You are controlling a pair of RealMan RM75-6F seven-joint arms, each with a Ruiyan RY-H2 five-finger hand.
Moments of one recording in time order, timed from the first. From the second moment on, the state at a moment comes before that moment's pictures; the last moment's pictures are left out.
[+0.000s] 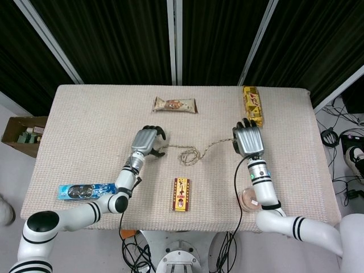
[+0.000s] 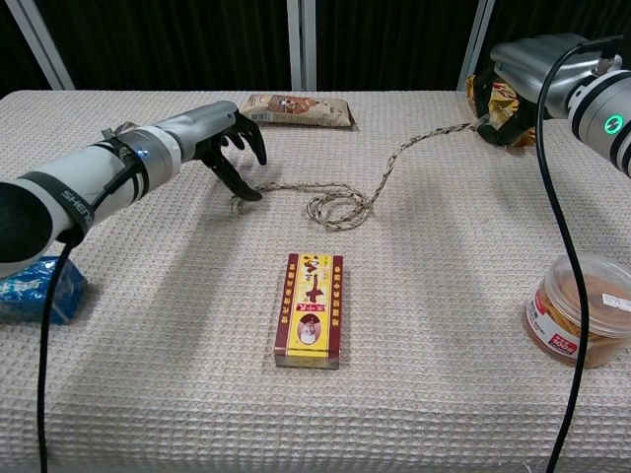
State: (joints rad) left arm -0.90 -1.91 -0.38 -1.01 0.92 0.80 0.23; right arm 0.74 -1.61 0.26 -1.41 -0.92 1.16 -0.71
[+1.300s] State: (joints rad) left arm -0.91 -2.00 -0.34 -0.85 0.95 0.84 0.25; right arm 0.72 -1.60 0.26 -1.41 -0.91 1.16 -0.66
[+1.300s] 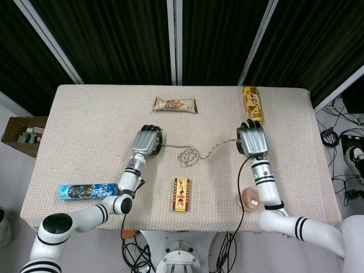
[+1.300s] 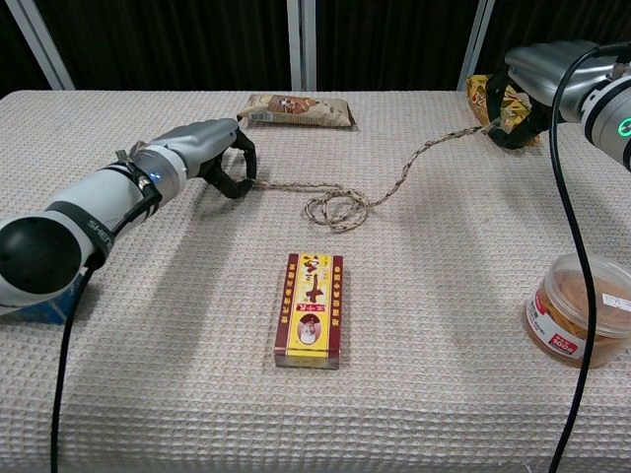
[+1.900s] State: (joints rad) left arm -0.60 -1.67 -0.23 -1.12 1.07 1.08 0.13; right arm 0.57 -1.37 0.25 -1.53 -0.95 1.22 -0.47
